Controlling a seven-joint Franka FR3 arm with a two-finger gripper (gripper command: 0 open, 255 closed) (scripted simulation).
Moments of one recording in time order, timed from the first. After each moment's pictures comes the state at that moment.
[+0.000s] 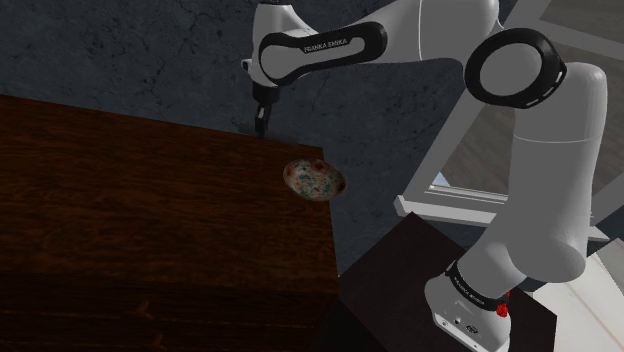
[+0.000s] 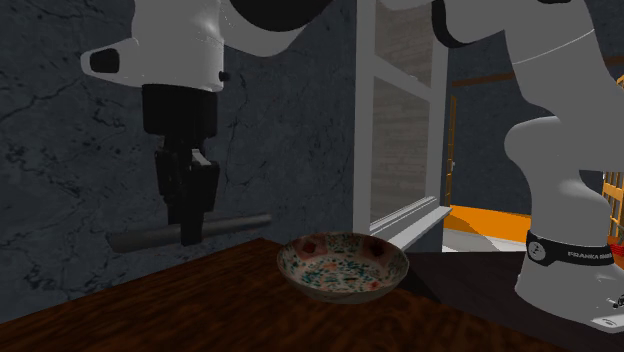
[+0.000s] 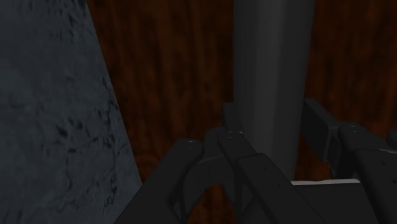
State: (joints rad) arm 0.19 0.50 0.11 -1.51 -0.14 2.05 -0.41
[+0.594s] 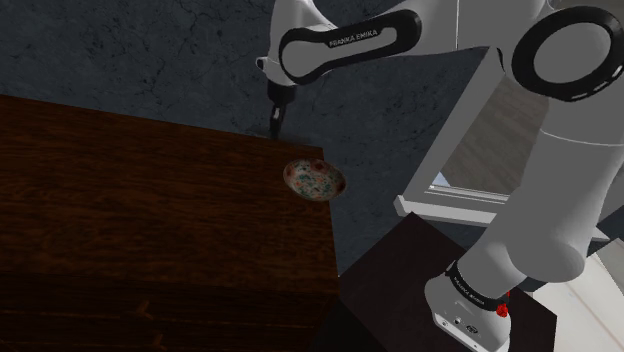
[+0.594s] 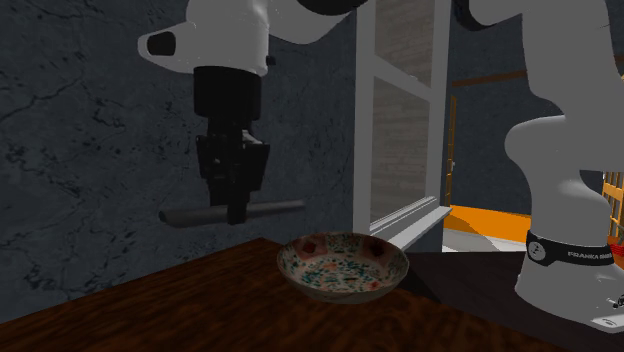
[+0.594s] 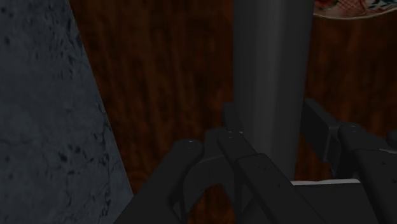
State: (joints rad) arm 0.18 0.31 0.12 -1.73 -0.12 2.09 -0.41
